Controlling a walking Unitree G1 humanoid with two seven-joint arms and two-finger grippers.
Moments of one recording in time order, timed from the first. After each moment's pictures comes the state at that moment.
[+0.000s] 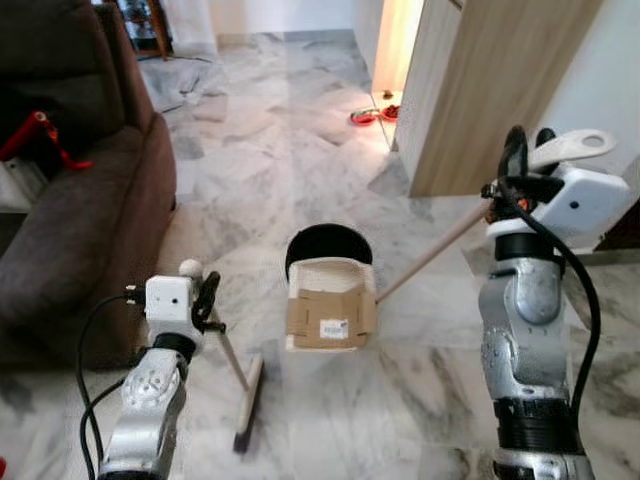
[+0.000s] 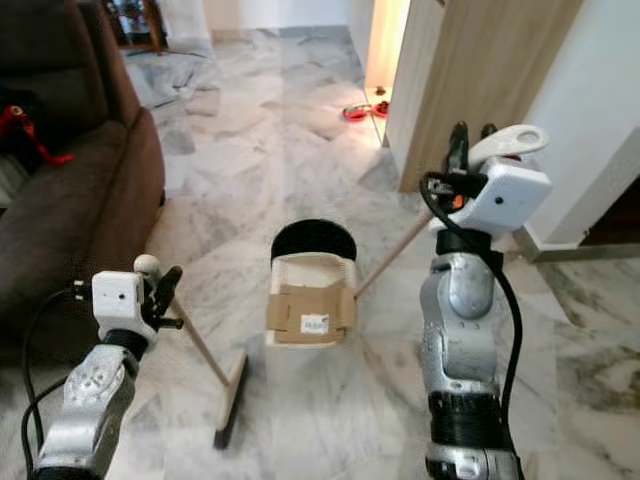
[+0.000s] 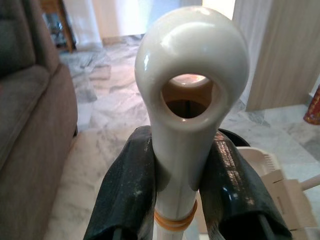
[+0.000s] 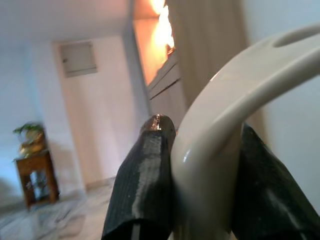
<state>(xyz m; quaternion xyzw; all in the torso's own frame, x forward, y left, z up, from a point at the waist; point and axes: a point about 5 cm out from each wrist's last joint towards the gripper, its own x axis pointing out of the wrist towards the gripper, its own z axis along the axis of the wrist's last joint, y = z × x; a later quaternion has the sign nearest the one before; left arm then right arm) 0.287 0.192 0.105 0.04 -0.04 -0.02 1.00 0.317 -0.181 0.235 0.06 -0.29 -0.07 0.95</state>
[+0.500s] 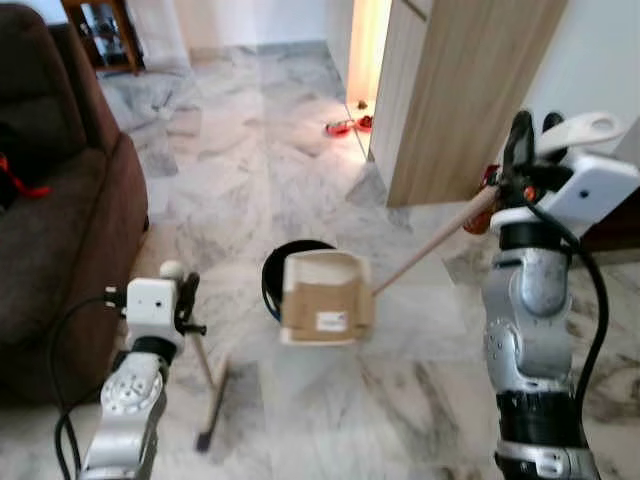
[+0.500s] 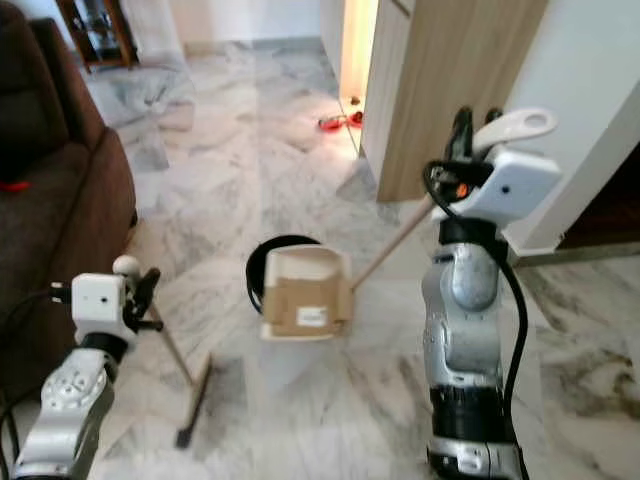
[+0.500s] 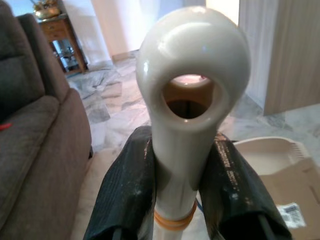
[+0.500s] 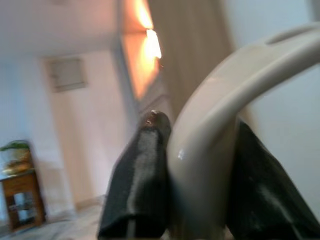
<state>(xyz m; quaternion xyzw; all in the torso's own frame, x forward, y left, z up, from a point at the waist) 0.273 0.208 0.112 0.09 -0.05 0.00 0.99 0.317 -0.186 0.248 0.07 -0.31 -0.08 0.94</state>
